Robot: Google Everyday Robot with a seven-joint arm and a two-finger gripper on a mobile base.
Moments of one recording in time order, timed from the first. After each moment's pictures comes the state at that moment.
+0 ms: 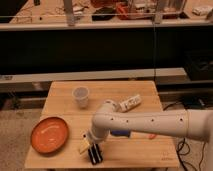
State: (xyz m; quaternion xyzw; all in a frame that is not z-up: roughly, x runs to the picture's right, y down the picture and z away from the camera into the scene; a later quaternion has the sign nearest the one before) arm -0.072 0.298 0.738 -0.09 -0.40 -0.77 0.49
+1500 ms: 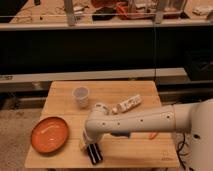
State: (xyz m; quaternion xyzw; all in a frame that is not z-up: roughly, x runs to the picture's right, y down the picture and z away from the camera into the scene) arm -0.083 0.299 0.761 -0.10 -0.37 -0.77 0.52
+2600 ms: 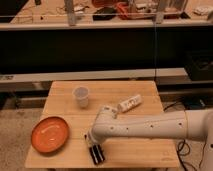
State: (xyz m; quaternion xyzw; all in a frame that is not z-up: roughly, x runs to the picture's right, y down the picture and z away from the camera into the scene) arm -0.066 0.288 0.755 -0.07 -0.35 -0.76 0.55
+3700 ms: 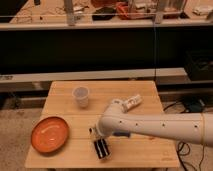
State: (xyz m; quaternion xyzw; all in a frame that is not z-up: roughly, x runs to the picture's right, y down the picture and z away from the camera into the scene) arm -0.035 0.250 0.741 -0.06 -0.34 -0.75 0.57
